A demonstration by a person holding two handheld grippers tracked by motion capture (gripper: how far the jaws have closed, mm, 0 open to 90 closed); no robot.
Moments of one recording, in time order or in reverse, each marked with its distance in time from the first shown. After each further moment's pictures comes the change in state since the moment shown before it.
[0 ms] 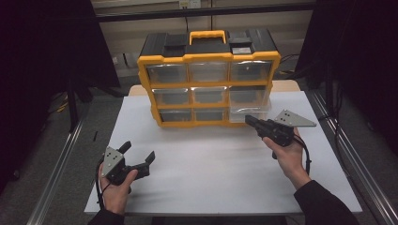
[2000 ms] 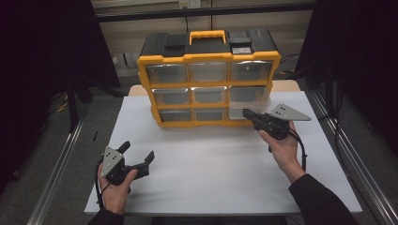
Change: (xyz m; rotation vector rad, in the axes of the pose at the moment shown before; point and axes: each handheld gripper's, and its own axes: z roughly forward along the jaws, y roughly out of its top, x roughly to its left) left arm 0.001 0.000 -0.001 0.000 0.012 0.010; right arm -0.007 0.006 0.017 -0.013 -0.037 -0.015
